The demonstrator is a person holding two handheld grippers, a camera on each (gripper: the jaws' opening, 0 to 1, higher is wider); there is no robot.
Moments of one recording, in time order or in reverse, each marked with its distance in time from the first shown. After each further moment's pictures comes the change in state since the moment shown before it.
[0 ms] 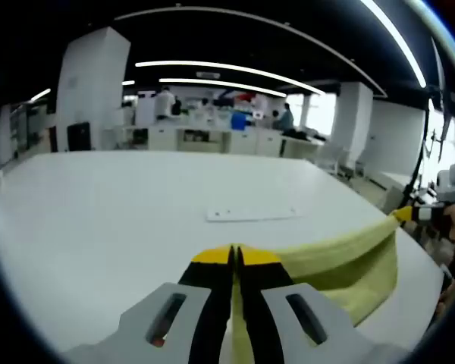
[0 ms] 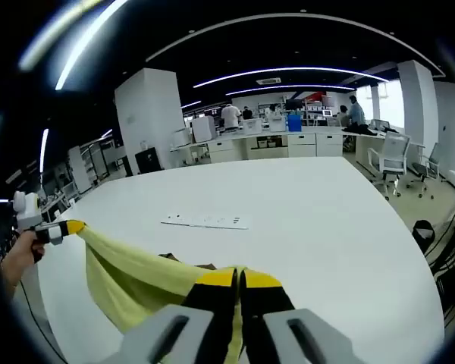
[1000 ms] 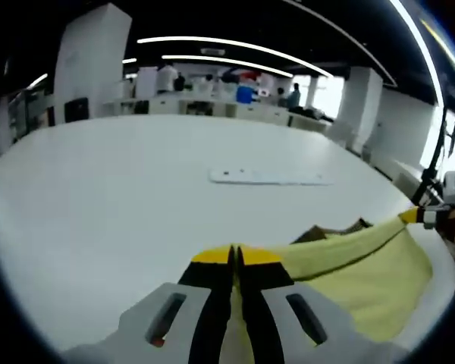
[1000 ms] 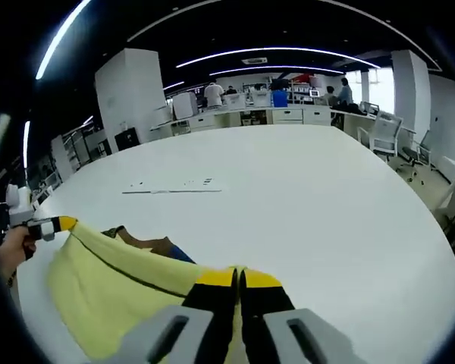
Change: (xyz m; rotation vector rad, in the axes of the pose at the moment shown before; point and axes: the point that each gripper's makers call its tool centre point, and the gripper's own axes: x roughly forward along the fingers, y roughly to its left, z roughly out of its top) left arm 0.090 0.024 -0.080 -0.030 0.141 0.014; right arm 0.090 -0.035 -0.069 0.005 0.128 -0.081
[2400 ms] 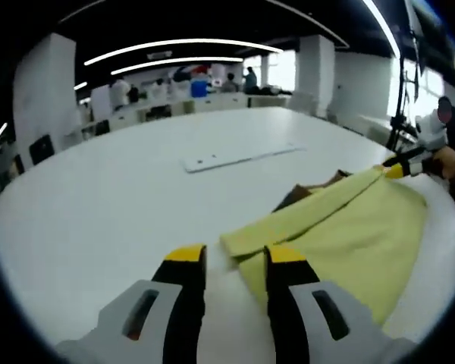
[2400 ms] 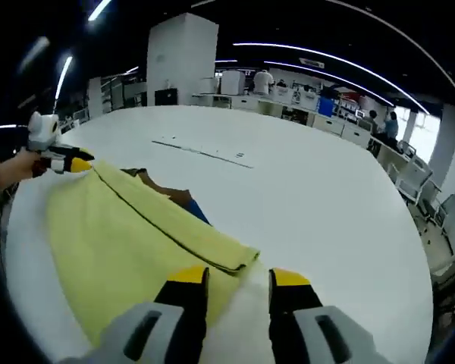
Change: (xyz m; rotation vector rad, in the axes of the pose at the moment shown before) left arm -0.013 -0.004 -0.023 0.262 0.054 -0.183; right arm -0.021 0.009 -0.026 -0.400 0.079 0.077
